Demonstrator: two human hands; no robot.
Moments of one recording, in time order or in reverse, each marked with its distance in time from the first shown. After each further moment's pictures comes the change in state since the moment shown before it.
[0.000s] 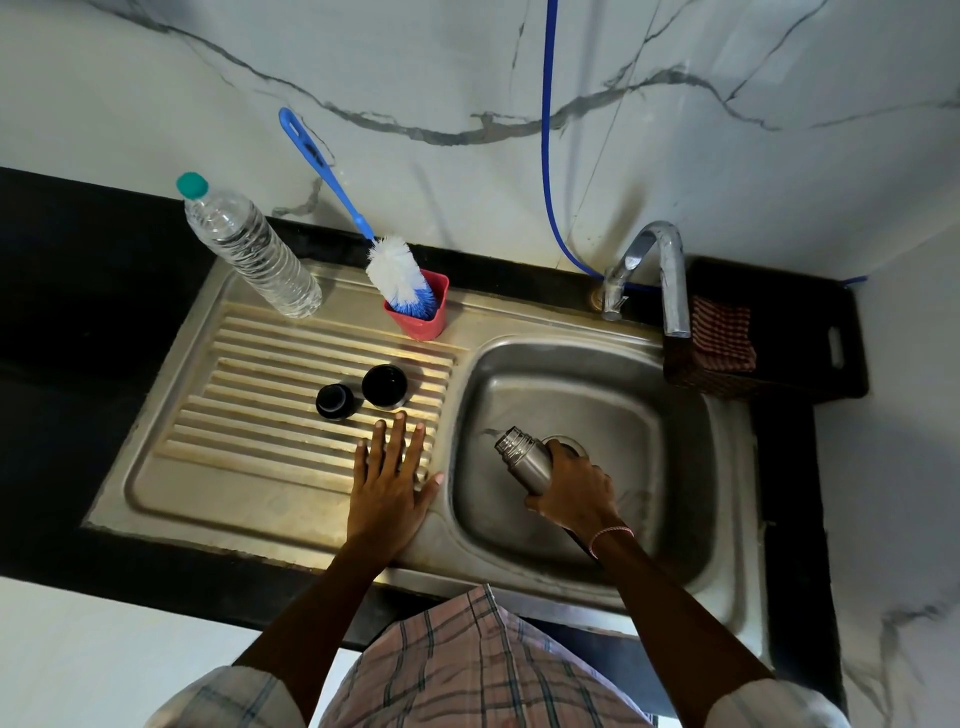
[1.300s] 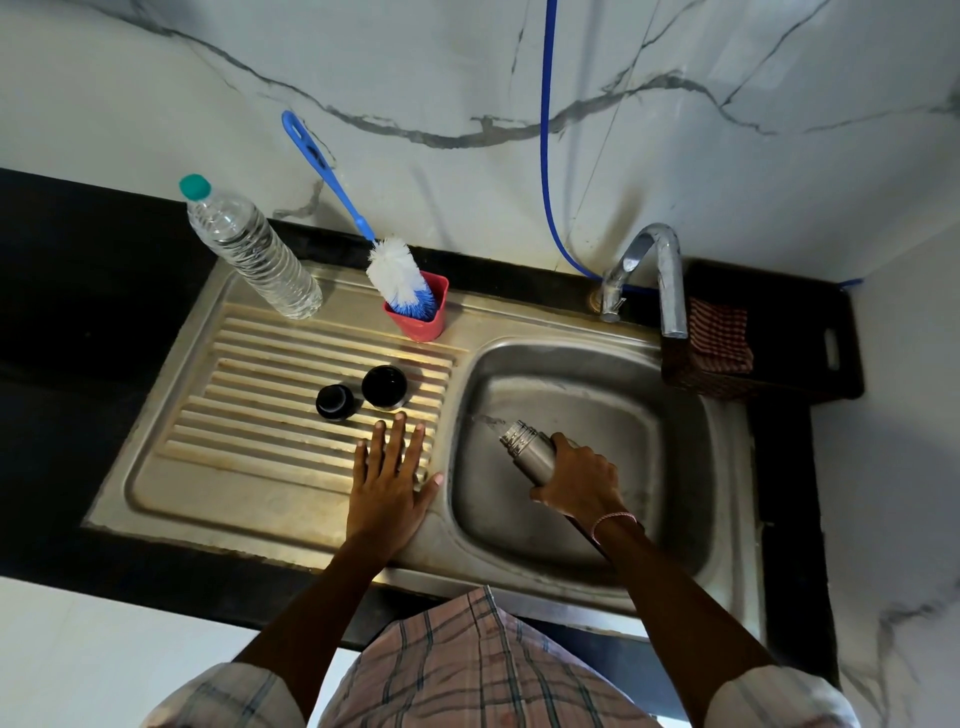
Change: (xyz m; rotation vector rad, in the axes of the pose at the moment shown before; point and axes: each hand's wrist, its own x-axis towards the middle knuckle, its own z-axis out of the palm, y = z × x) left_hand -0.001 0.001 -0.001 -0.006 -0.005 -0.010; right_hand 0.008 0.003 -0.015 -0.093 -0.017 0.005
